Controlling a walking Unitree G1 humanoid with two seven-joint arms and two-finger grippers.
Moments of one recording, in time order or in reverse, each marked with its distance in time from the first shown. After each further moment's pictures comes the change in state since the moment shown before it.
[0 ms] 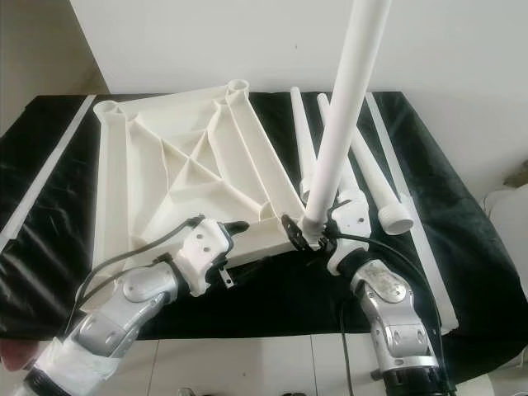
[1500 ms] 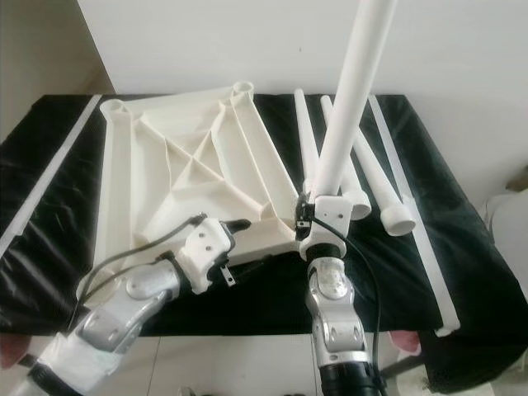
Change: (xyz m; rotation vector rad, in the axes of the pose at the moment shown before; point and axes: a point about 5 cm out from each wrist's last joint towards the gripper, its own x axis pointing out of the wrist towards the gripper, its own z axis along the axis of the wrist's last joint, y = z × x) left arm 0.001 0.003 -0.003 0.014 -0.008 0.004; right arm 0.029 0.025 -0.002 0.109 -0.021 -0.625
